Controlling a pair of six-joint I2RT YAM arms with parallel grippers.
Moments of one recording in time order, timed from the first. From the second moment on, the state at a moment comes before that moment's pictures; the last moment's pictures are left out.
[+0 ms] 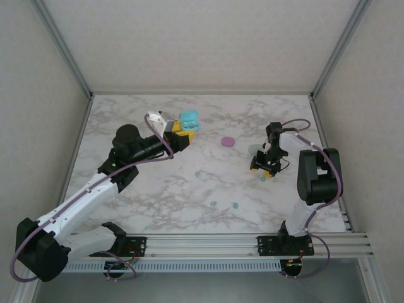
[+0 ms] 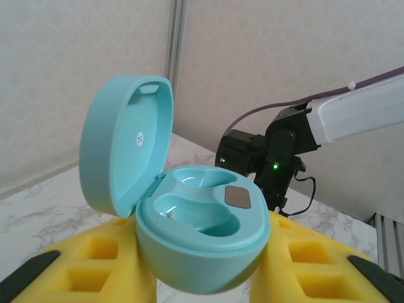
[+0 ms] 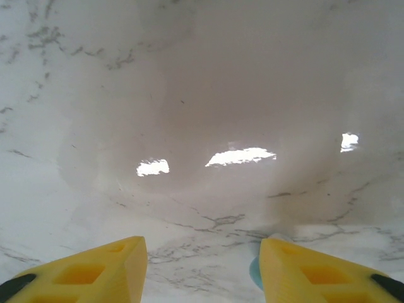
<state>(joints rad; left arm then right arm) -0.58 1.09 0.85 0.23 0.47 -0.15 0.13 1.77 1.12 -0.94 -0.24 0.35</state>
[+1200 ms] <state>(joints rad) -0.58 1.09 0.86 0.22 0.47 -0.15 0.16 1.66 0.96 -0.92 -0.24 0.46</state>
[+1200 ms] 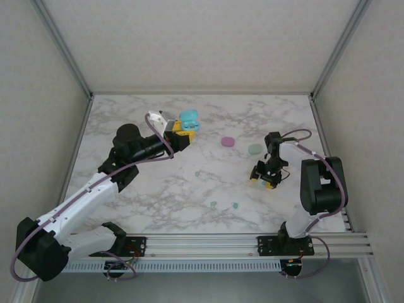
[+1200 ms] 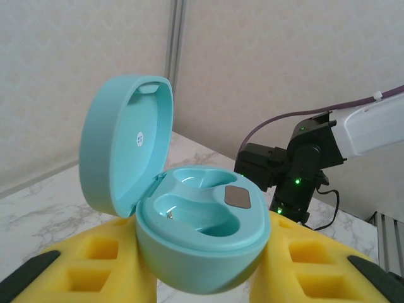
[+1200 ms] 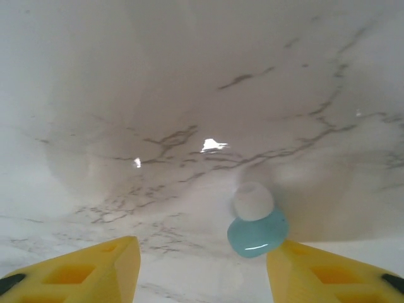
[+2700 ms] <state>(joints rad) -0.59 1.10 0.88 0.20 0.47 -0.14 0.18 1.81 1.17 -0.97 -0.16 0.16</state>
